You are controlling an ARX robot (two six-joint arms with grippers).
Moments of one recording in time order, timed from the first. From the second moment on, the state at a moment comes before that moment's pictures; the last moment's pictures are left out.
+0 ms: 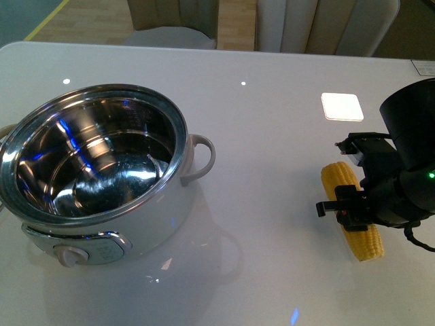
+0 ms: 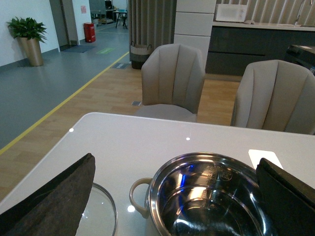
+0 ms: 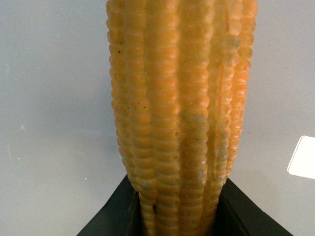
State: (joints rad) left arm 0.00 0.01 0.01 0.00 0.00 -0.01; right arm 0.21 2.12 0.85 0.12 0.04 0.06
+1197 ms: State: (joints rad) left arm 0.00 0.01 0.01 0.00 0.00 -0.01; right arm 0.69 2.13 1.57 -0.27 -0.07 0.59
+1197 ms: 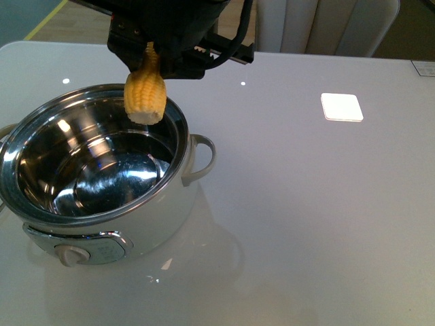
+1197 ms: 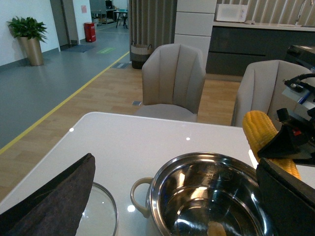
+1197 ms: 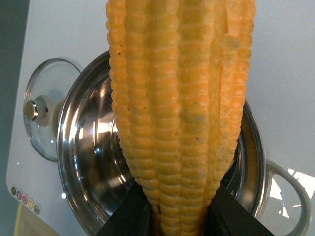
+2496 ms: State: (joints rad) left arm 0.00 0.01 0.01 0.00 0.00 -0.01; right arm 0.61 1.91 1.25 -0.04 -0.17 0.76
